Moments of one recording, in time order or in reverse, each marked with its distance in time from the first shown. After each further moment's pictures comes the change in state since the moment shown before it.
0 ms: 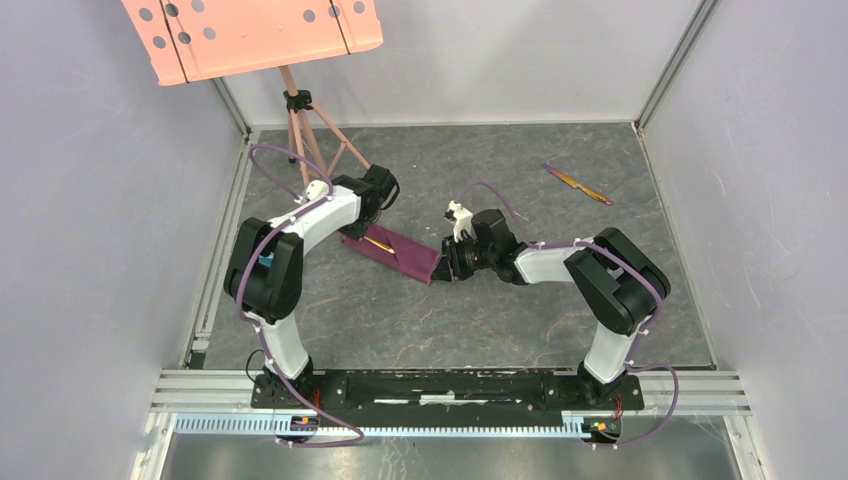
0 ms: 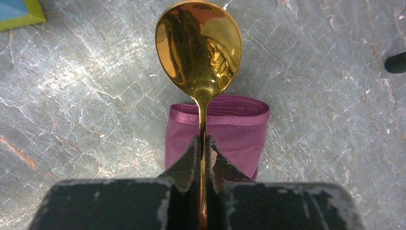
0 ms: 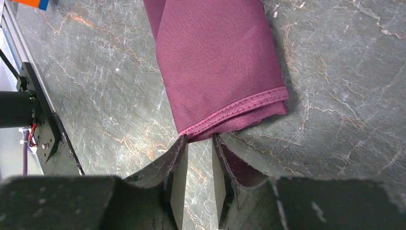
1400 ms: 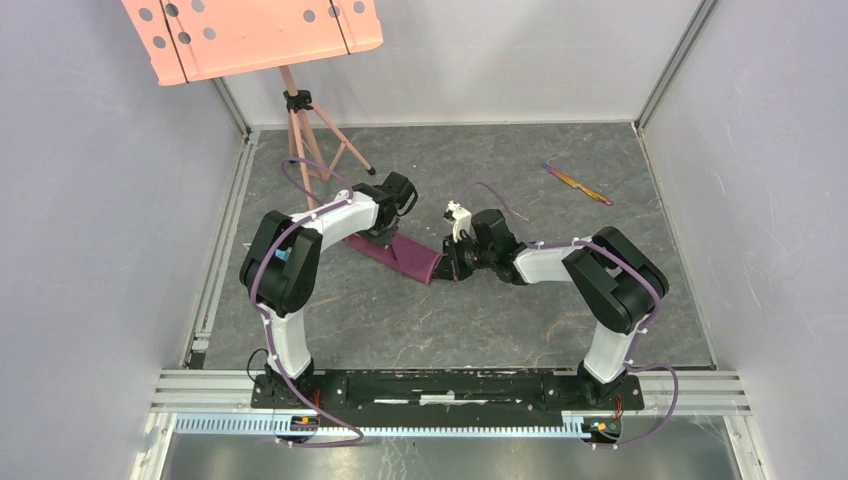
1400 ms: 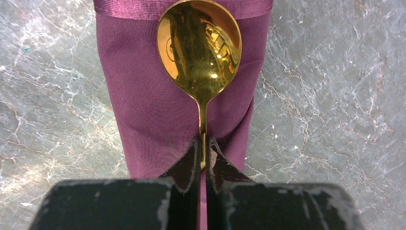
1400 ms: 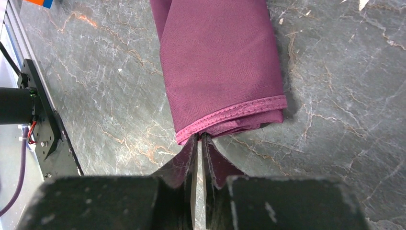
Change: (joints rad) left arm -0.080 0.088 0.000 0.126 0.238 0.019; right arm -0.002 0.013 0.000 0.027 -0.019 -0.013
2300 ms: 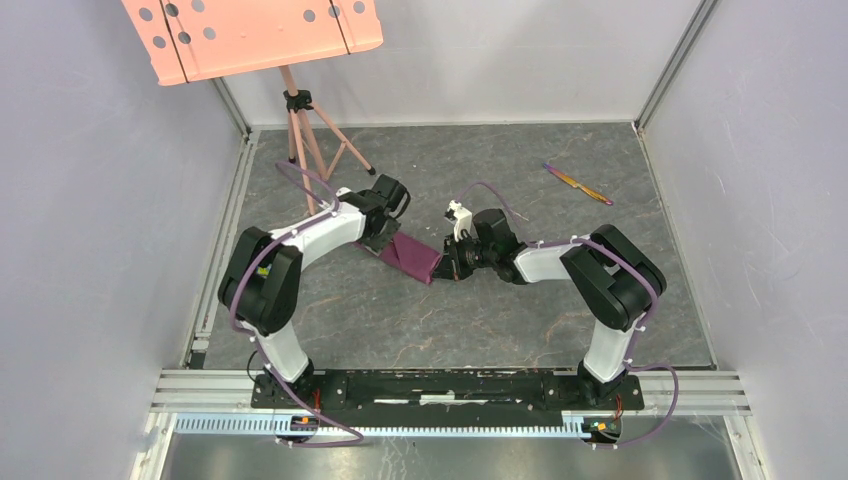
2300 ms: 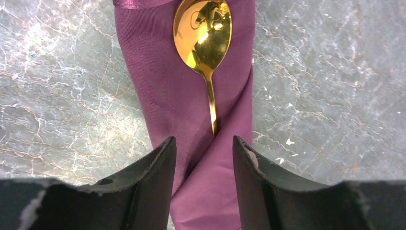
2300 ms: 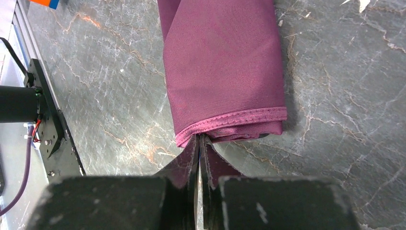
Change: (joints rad) left arm -0.002 -0.136 -0.129 0.130 0.068 0.179; right arm -0.016 0.019 -0.003 0.031 -0.031 0.000
